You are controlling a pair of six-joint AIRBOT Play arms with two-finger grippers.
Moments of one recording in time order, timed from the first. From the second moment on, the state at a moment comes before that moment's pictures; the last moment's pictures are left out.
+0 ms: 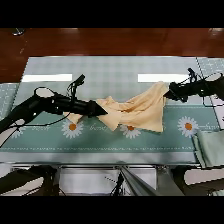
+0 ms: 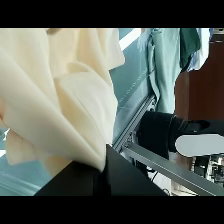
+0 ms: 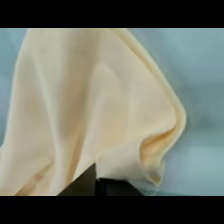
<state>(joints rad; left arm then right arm) -0.27 -1.30 0.79 0.32 -1.14 -1.00 -0.28 -1.64 1.17 -0.87 1.10 1.34</state>
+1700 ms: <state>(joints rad) -0.04 -0.67 1.62 1.05 -1.46 -1.55 -0.22 -0.65 1.81 -1.03 1.40 1.36</state>
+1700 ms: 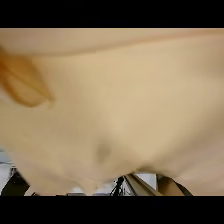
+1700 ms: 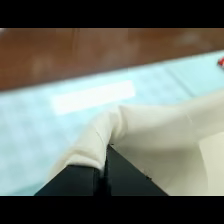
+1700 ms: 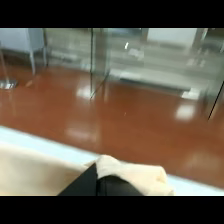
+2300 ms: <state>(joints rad) -0.15 -1.18 1.19 0.99 -0.83 -1.52 -0.22 -1.20 1.47 -0.94 1.14 1.33</state>
